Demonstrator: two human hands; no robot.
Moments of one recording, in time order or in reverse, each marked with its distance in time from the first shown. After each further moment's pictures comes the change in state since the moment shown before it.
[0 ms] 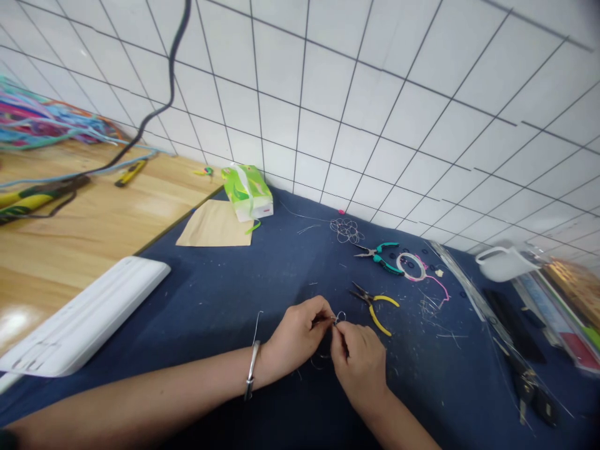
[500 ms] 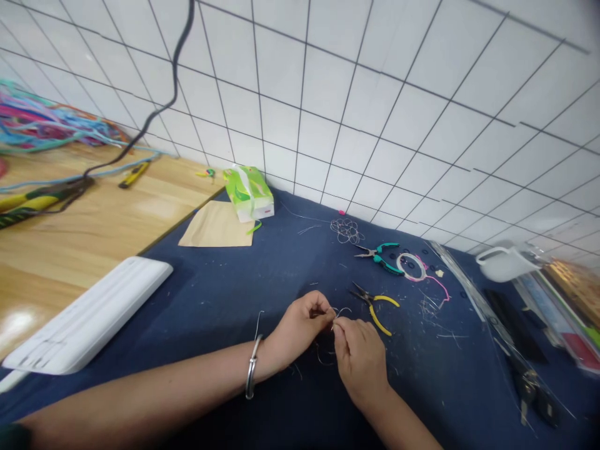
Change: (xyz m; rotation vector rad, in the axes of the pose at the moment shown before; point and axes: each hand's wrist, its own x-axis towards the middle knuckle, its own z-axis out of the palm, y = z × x) left_hand 0.007 -0.006 0.008 -0.531 -0.018 -0.175; right_hand 0.006 0.000 -0.008 0.089 -0.033 -0.030
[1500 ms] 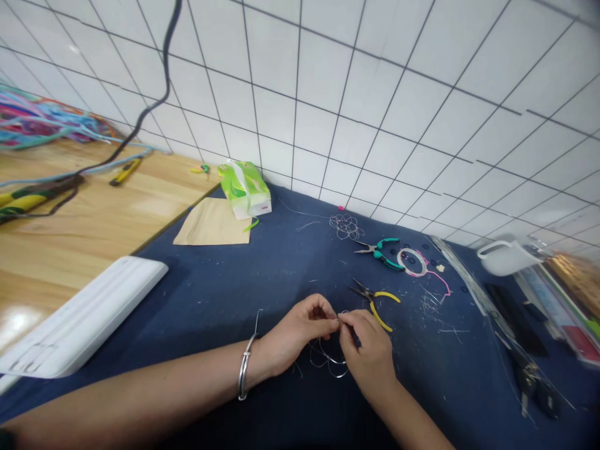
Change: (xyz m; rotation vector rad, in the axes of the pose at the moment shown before) left_hand -0.009 0.003 -0.002 -0.310 -0.136 -0.138; right_hand 0.006 0.006 -0.006 0.263 0.029 0.098
